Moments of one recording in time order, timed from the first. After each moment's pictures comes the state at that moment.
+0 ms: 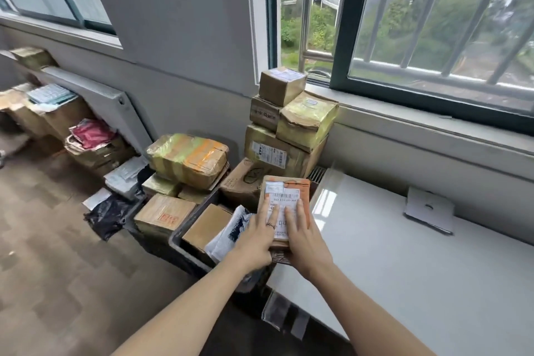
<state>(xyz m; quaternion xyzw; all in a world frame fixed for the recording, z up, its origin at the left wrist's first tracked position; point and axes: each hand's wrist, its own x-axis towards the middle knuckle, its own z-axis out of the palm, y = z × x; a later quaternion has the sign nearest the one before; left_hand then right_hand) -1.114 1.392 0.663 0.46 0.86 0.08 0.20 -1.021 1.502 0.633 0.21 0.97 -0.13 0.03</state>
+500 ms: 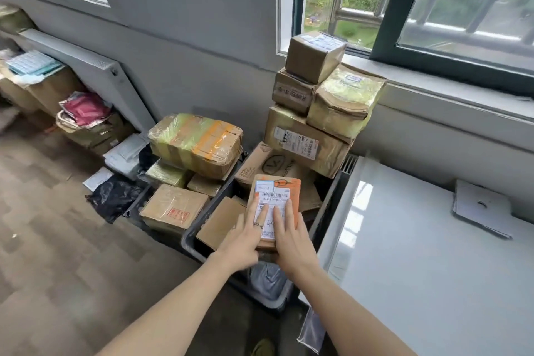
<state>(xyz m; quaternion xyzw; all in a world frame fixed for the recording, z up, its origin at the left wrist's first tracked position) -1.238 1.350 0.596 0.45 0.86 0.04 0.23 -1.141 1.457 0.577 0.21 0.96 -0.15 0.11</state>
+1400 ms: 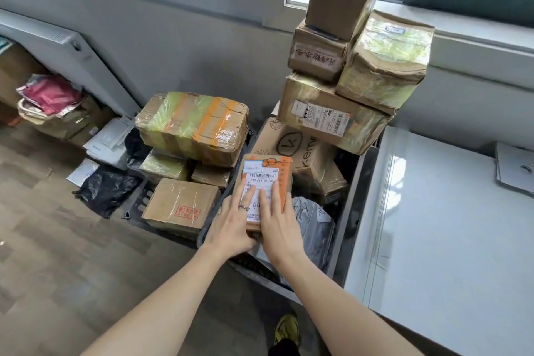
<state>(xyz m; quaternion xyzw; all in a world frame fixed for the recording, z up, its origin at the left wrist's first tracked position) -1.349 1.307 0.535 0.44 0.87 0.10 0.20 -1.248 1.398 0.545 0.25 0.94 -0.20 0.10</state>
